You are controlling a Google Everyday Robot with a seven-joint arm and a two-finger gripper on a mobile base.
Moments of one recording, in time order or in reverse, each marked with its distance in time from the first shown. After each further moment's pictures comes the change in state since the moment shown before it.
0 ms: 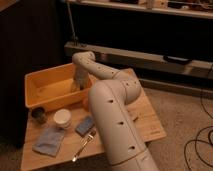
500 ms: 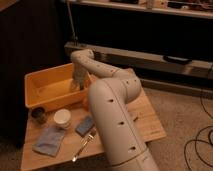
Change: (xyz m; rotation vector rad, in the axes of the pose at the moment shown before) arm -0.002 0.005 -0.011 0.016 0.007 -0.017
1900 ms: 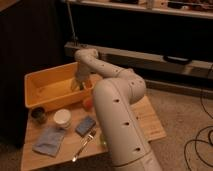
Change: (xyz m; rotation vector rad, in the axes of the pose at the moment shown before) arm 0.001 -0.003 -0.017 -0.047 -0.045 0.046
